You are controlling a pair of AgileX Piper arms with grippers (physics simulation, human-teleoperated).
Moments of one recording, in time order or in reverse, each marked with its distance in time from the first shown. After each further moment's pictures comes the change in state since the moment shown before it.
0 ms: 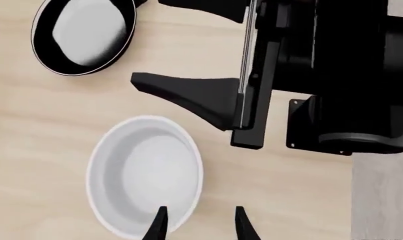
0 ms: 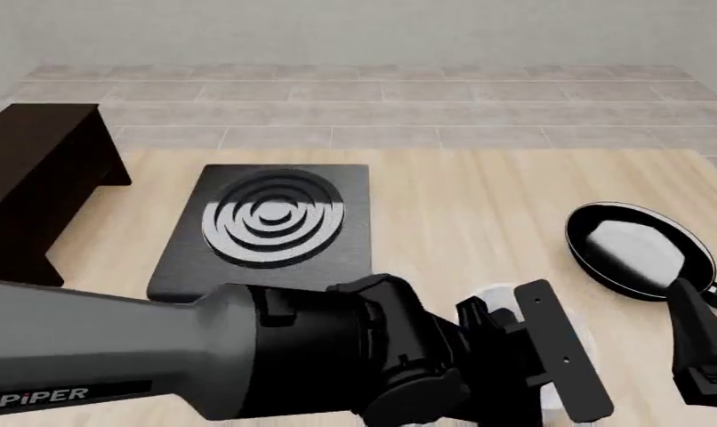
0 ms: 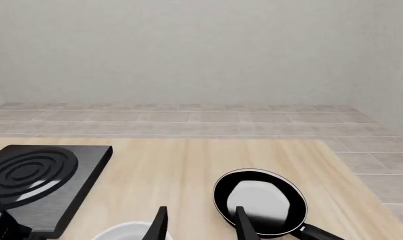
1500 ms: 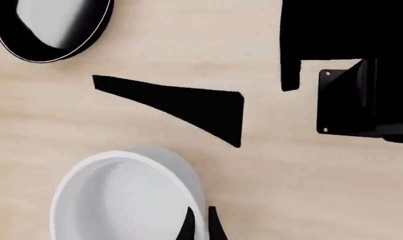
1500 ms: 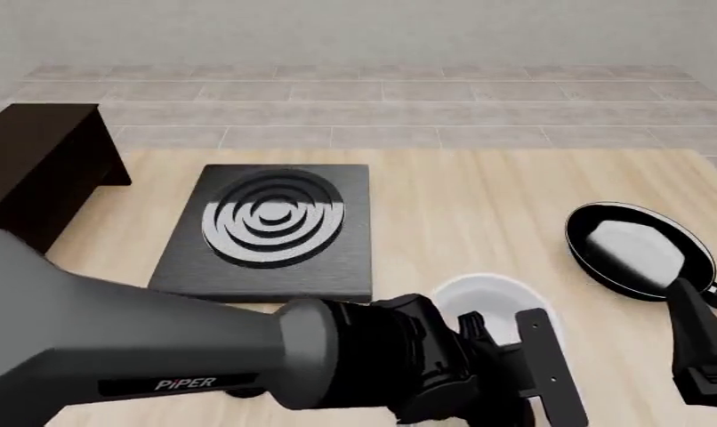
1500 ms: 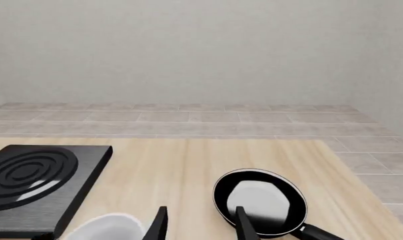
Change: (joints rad) left arm 0.036 0.156 -0.038 -0.006 0.088; right arm 0.000 0.003 0.001 -0.004 0.000
